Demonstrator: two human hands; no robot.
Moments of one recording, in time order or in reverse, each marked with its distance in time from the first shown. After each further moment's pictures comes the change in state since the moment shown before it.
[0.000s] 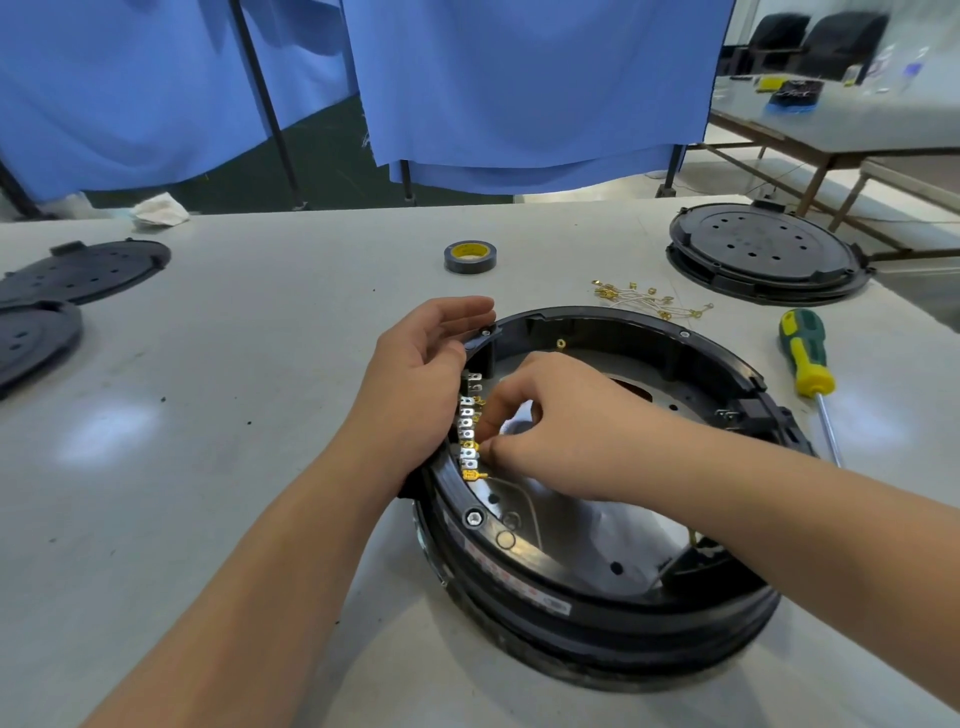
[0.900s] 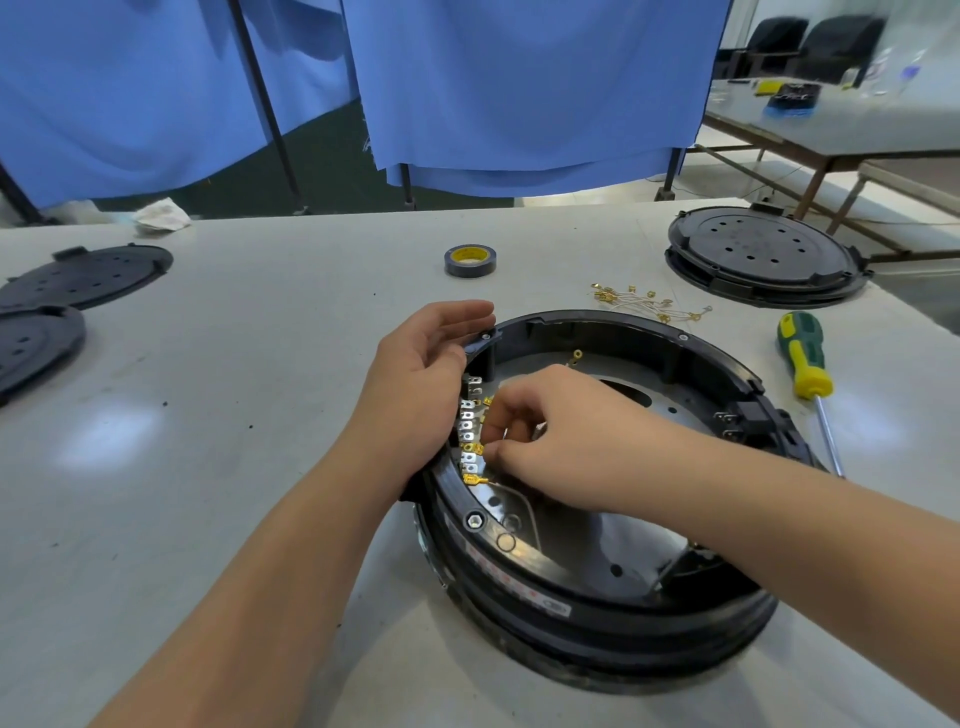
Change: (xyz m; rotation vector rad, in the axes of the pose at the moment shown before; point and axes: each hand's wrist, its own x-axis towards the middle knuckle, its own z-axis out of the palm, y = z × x) left_hand 0.000 0.001 0.001 0.006 0.005 0.011; right_hand -0.003 0.004 0.003 0.054 -0.006 -0.016
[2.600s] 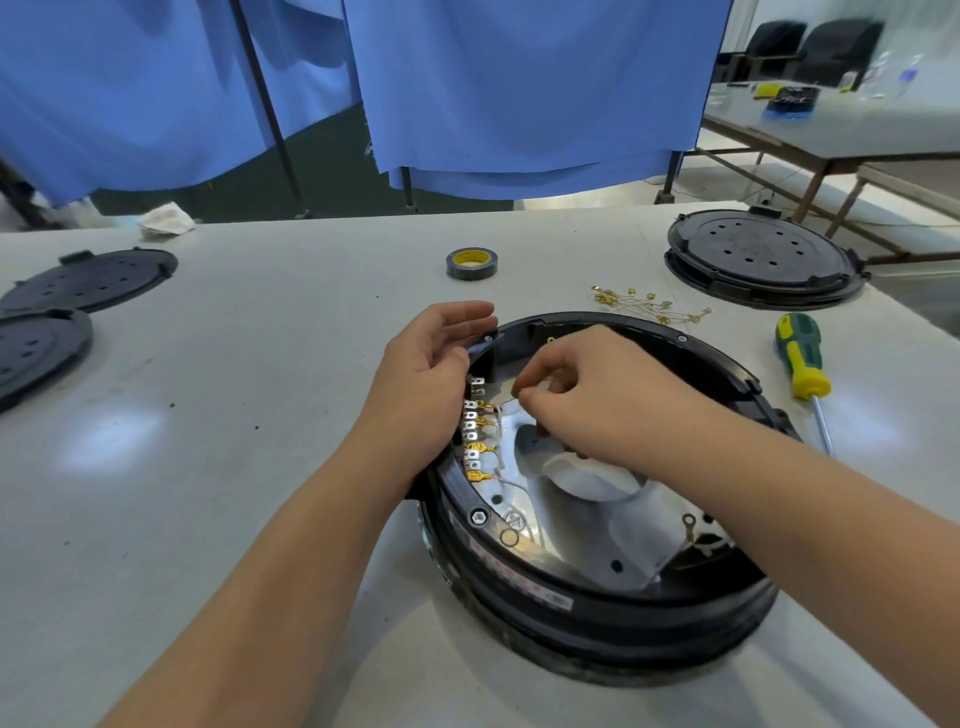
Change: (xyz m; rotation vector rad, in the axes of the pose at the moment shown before) left_hand -0.003 0.003 0.000 -0.020 0.000 -0.031; right_hand 0.006 0.008 -0.015 0.039 0.181 0.106
